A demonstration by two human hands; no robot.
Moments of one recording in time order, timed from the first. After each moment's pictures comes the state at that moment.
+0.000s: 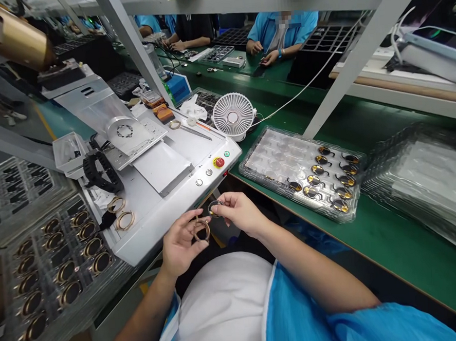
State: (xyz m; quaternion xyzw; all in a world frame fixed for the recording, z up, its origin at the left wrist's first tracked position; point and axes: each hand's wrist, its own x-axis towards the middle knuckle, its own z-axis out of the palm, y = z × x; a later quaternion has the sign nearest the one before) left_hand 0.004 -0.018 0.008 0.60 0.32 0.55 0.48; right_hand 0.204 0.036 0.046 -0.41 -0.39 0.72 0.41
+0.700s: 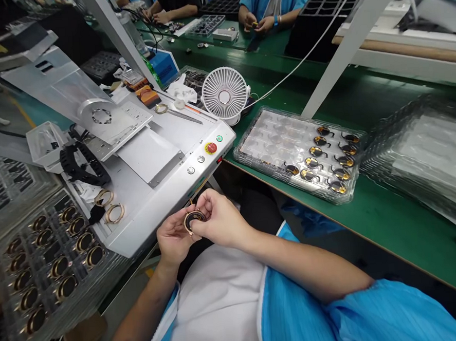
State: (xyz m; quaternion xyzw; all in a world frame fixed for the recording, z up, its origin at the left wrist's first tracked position) left_hand 0.012 -0.021 -0.001 0.51 0.30 0.62 0.51; right_hand 0.172 0.001 0.069 -0.41 -0.41 0.70 0.41
